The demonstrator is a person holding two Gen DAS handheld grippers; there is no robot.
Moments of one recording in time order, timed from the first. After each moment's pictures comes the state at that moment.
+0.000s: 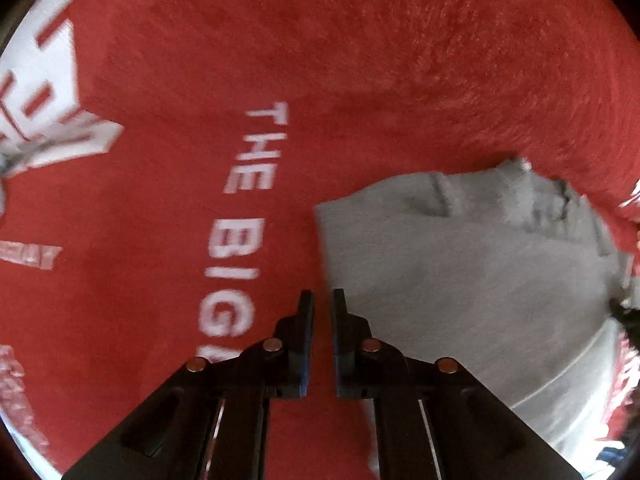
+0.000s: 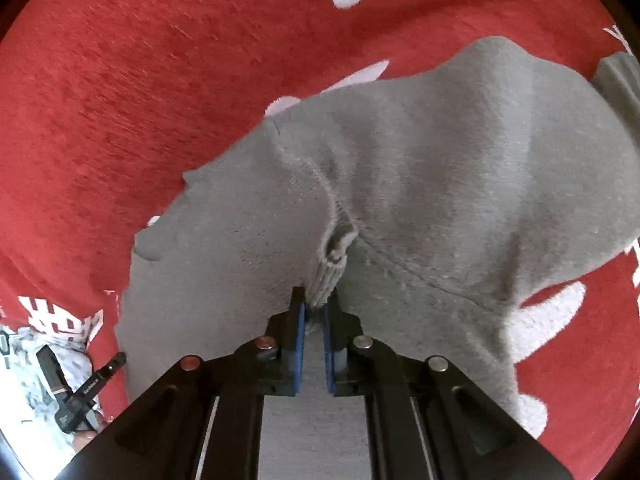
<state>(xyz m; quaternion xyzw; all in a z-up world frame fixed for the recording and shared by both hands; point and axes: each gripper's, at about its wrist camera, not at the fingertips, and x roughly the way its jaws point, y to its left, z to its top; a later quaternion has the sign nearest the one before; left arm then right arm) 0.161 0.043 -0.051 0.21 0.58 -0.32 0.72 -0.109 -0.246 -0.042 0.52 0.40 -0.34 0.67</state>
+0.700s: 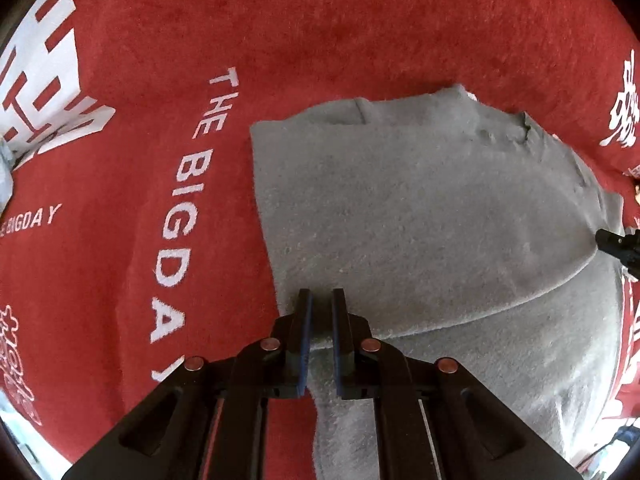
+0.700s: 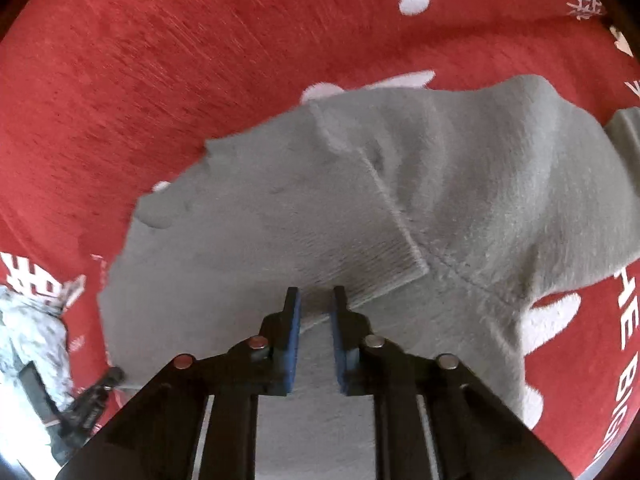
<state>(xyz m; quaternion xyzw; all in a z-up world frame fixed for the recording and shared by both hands) 0.079 0.054 -0.045 0.24 0.57 -0.34 0.71 -0.076 -0.238 -0.035 0.47 0.46 -0.33 0.68</state>
